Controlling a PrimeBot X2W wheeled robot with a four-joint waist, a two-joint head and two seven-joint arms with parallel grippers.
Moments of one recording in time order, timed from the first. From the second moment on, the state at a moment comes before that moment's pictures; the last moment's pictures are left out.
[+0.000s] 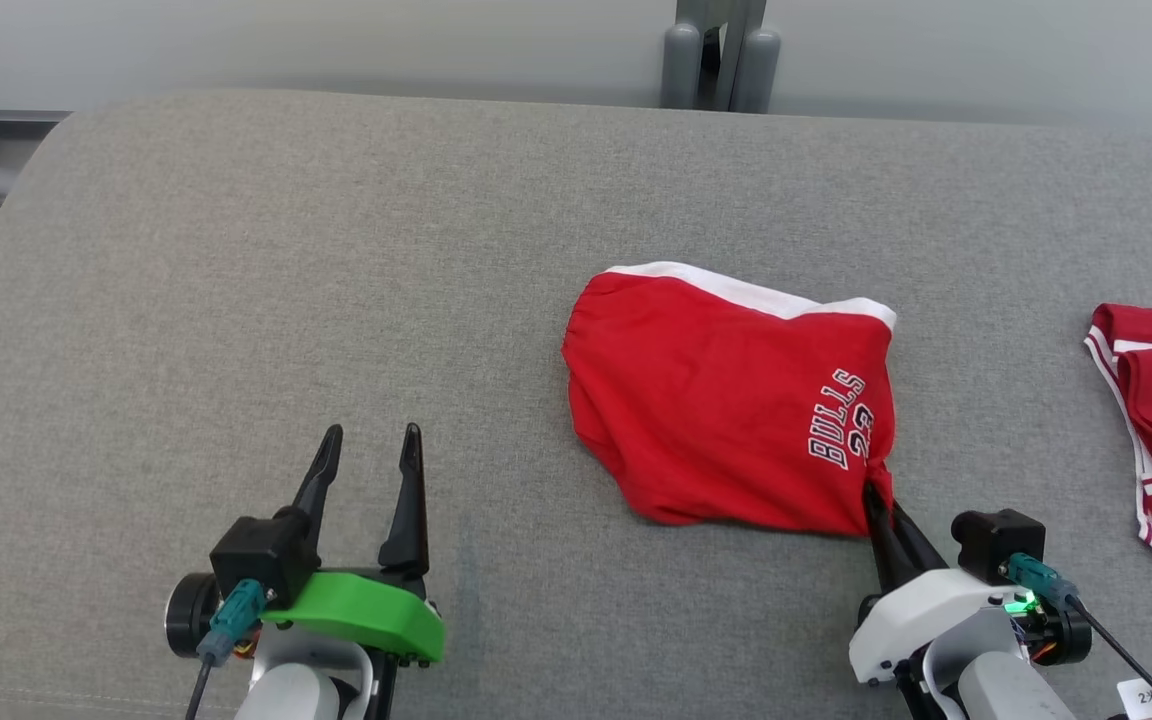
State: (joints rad) left arm -0.15 0.11 -0.32 0.24 -0.39 0.06 -0.25; right arm -0.19 -0.05 0.08 0.59 0.24 0.13 -0.26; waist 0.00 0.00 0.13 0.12
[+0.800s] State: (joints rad) left arm -0.12 0.12 -0.35 0.24 -0.41 0.07 -0.25; right arm -0.11 -0.05 0.00 0.37 0.16 0.13 -0.23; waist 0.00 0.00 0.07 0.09
